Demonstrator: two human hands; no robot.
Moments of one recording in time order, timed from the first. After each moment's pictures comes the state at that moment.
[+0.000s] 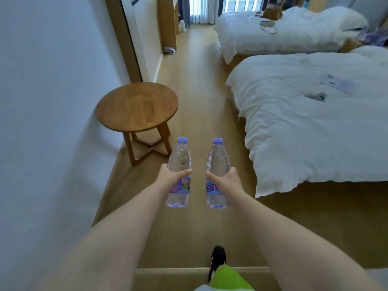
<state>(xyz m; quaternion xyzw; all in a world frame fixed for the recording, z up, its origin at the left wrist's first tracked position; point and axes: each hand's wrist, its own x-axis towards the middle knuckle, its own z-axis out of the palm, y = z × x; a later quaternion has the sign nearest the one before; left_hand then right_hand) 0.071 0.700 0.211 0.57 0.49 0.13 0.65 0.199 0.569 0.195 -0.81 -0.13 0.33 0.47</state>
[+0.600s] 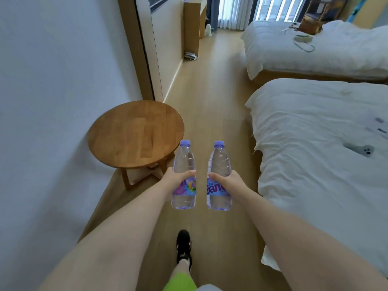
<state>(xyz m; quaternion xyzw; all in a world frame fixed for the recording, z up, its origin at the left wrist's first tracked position) 0.307 0.926 0.213 0.49 0.48 0.12 0.72 0.462 0.808 0.222 -0.71 -0.21 0.49 0.46</state>
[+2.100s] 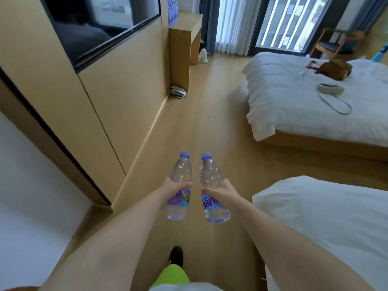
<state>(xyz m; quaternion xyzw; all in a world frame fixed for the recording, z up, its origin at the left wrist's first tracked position) 0.991 1.730 0.199 0.51 0.49 0.10 0.70 1.142 1.621 0.203 -0.77 -0.27 0.46 0.36</state>
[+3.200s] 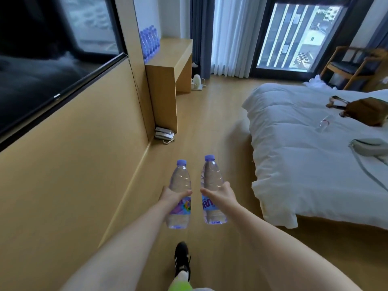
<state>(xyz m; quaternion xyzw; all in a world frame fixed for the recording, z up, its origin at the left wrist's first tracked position) 1.494 2.259 0.226 0.51 0.56 0.15 0.63 1.636 2.168 0.230 -0.80 -0.23 0.39 0.40</state>
